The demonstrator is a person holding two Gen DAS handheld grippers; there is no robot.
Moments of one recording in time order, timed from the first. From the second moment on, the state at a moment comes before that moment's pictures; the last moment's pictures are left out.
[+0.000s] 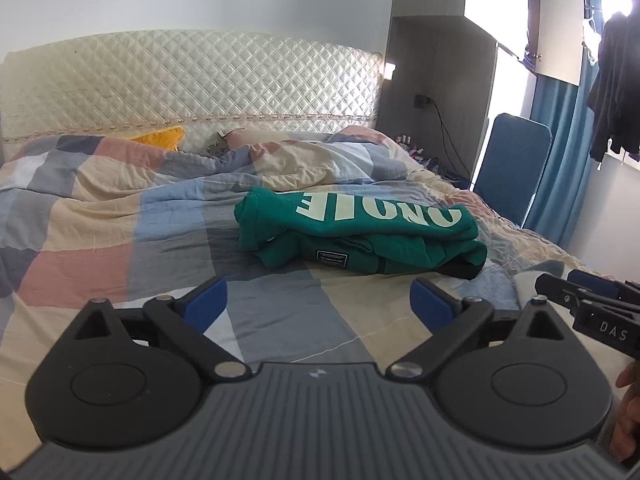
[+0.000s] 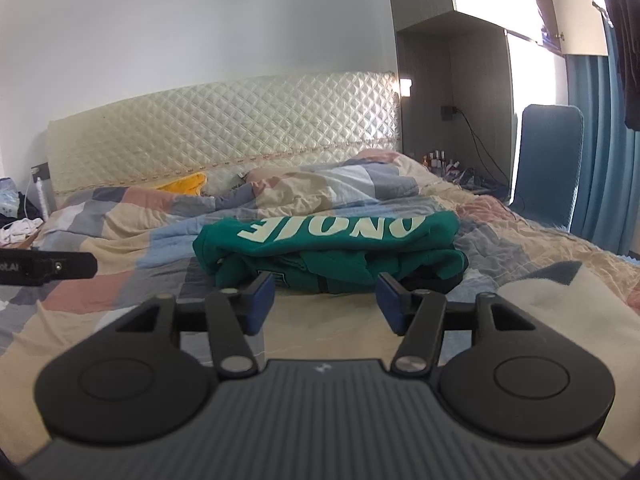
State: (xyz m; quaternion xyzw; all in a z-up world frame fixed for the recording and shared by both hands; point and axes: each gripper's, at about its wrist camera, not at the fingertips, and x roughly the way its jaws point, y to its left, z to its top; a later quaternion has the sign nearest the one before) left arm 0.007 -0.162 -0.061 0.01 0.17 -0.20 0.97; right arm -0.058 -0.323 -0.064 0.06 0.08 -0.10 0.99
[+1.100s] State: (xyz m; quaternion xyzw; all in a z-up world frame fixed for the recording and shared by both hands) left arm -0.008 -0.163 -0.054 0.02 0.17 -0.17 0.97; right arm -0.058 -0.320 -0.064 0.06 0.08 -0.11 0.99
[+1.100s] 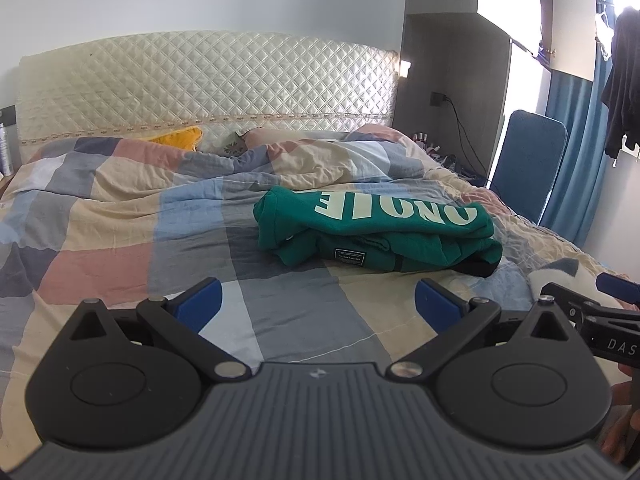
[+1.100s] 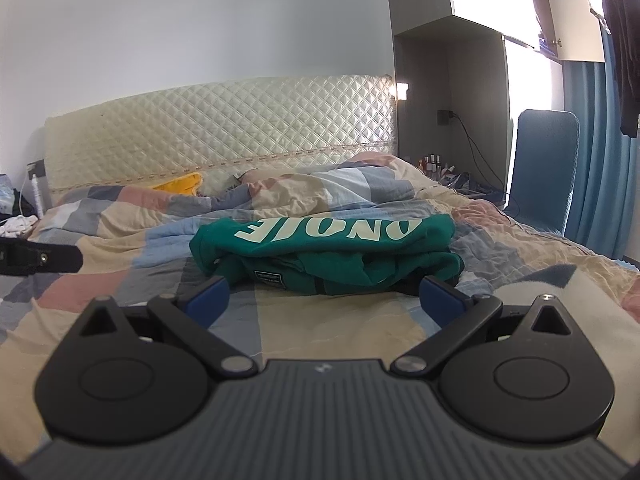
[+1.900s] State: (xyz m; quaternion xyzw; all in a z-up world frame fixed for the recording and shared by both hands) left arm -0.010 -0.163 -0.050 0.03 0.16 -0.17 0.97; right arm -0.060 -0.320 -0.066 0.06 0.08 -0.11 0.99
